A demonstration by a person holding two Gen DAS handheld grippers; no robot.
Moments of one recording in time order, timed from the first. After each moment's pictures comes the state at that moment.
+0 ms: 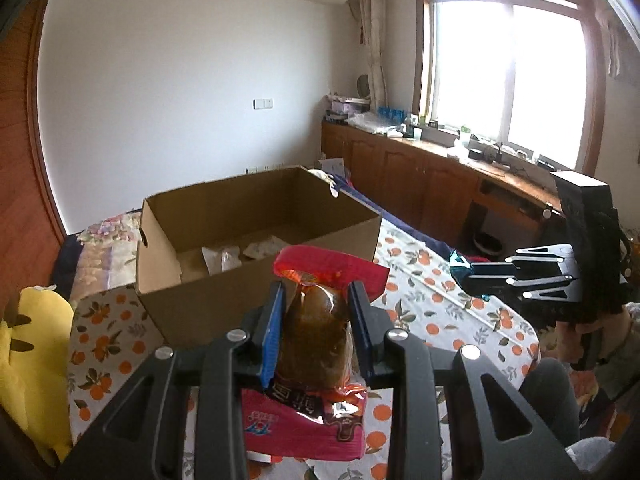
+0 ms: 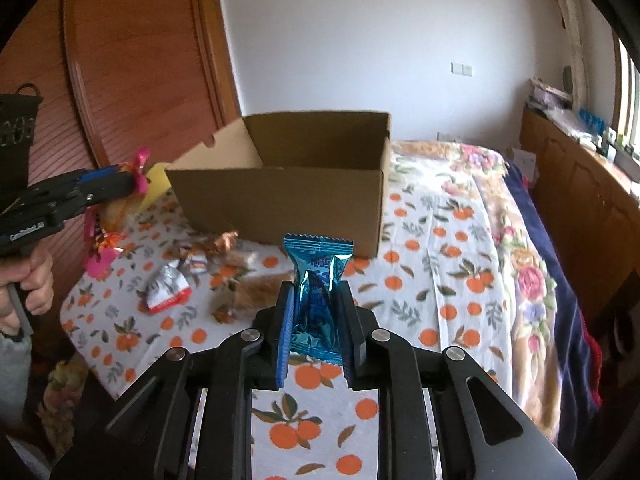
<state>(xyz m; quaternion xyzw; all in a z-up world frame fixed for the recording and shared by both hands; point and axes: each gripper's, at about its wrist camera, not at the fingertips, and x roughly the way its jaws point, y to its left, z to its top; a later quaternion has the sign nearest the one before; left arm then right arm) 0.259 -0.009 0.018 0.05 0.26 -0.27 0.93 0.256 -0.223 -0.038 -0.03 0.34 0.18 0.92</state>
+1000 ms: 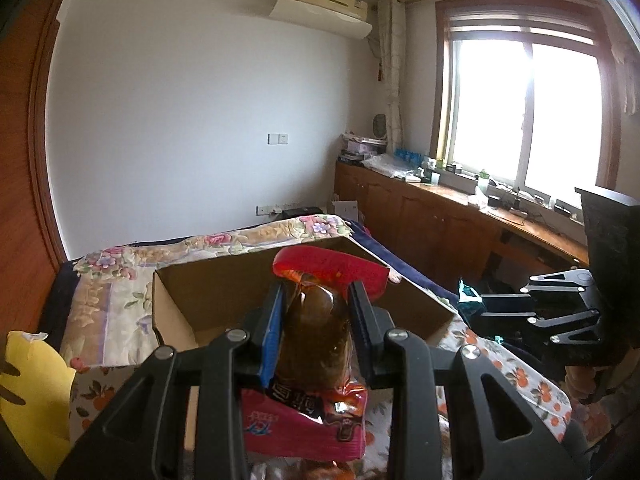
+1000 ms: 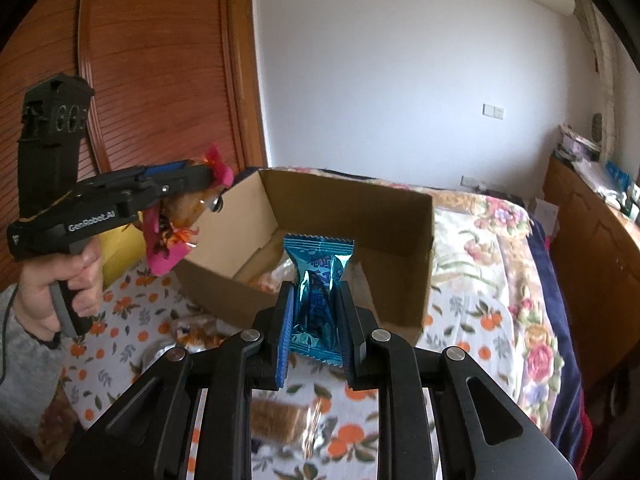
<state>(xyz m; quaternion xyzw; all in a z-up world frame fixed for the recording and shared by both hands) 0.390 0.013 0.035 0.01 0.20 -0.26 0.94 0.356 -0.179 0.007 -0.07 0.29 0.22 0.93</state>
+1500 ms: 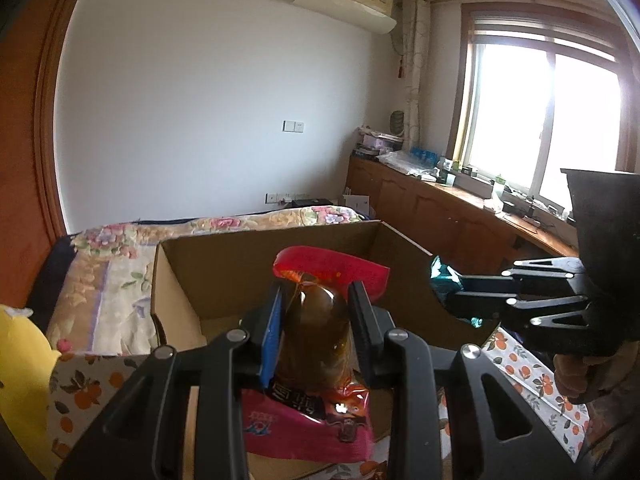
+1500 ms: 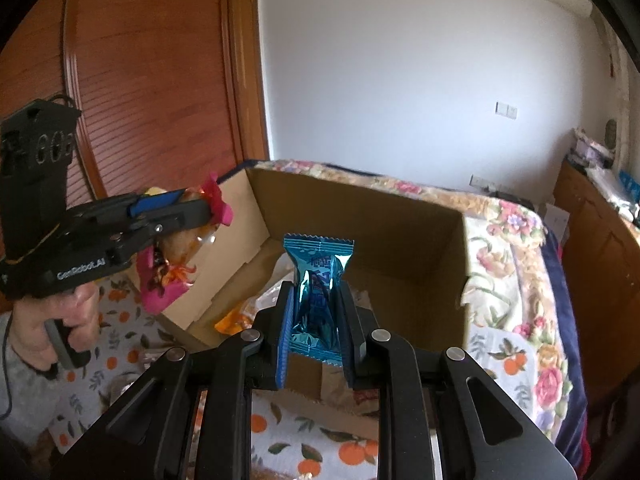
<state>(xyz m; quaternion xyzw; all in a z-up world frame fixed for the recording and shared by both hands) 0.430 0.030 -0.013 -0.03 0.22 -0.25 0.94 0.430 -0.151 -0.021 -0.08 0.31 0.23 0.92</state>
